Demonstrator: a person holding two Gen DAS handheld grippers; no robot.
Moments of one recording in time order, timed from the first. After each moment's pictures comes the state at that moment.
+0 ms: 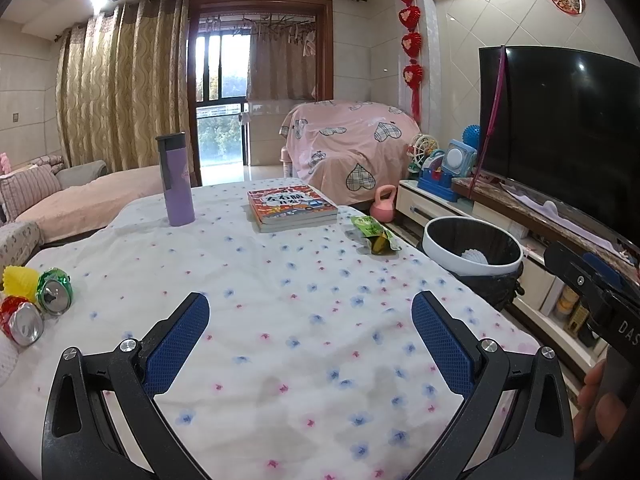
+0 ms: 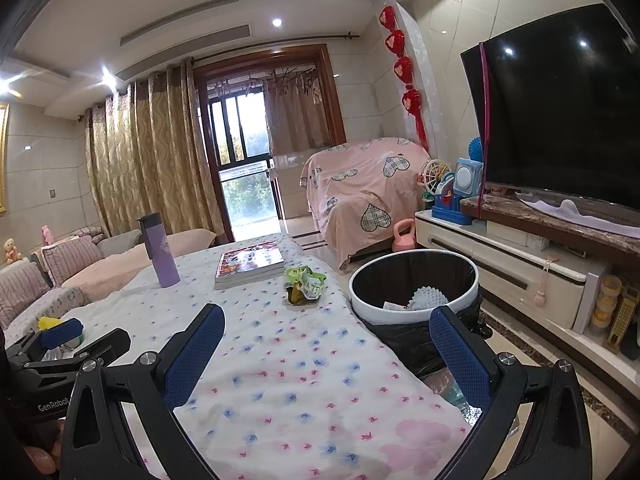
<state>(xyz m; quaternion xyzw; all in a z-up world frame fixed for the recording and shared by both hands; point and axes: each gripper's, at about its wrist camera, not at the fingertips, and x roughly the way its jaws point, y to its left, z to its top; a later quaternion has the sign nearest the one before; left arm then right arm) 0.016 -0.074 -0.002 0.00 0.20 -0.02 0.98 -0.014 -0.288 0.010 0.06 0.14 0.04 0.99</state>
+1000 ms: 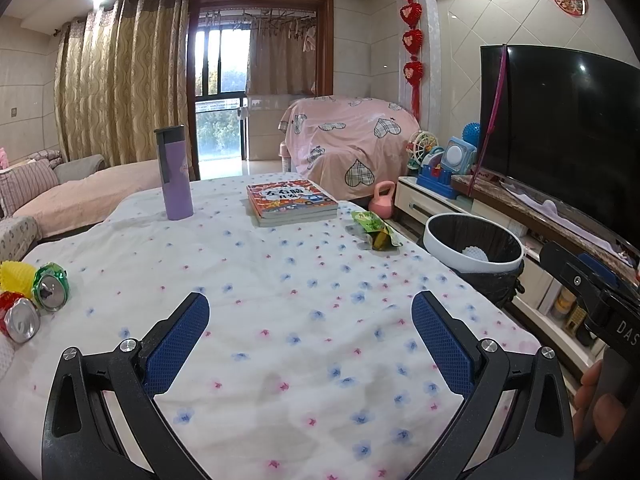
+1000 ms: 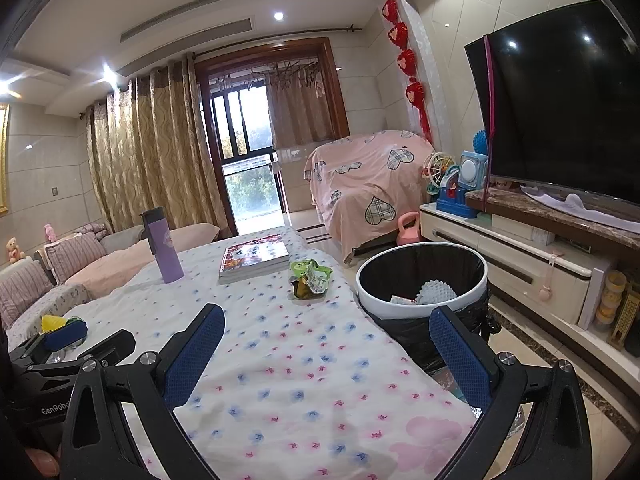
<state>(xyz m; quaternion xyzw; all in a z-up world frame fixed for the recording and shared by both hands) 0.019 -0.070 -0.006 -0.01 0.21 -0.03 0.98 -0.009 -0.284 0.002 0.06 0.15 0.05 0.99</state>
